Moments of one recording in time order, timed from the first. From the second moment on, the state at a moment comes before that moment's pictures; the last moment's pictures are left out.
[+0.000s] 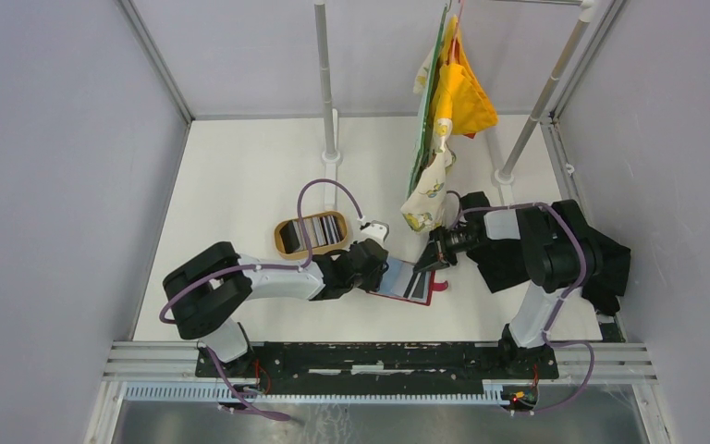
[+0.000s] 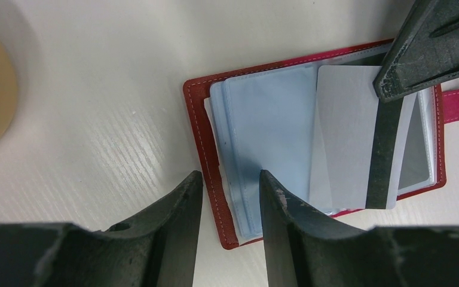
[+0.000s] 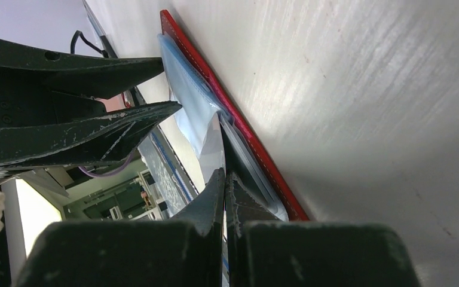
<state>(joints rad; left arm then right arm) -1.06 1.62 0.76 0.02 -0.30 -0.56 0.18 1.82 0.78 -0.29 -0.99 0.21</state>
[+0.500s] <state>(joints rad) -1.06 1.63 0.77 0.02 -0.30 -0.56 0.20 1.86 0.82 -0.33 -1.00 0.18</state>
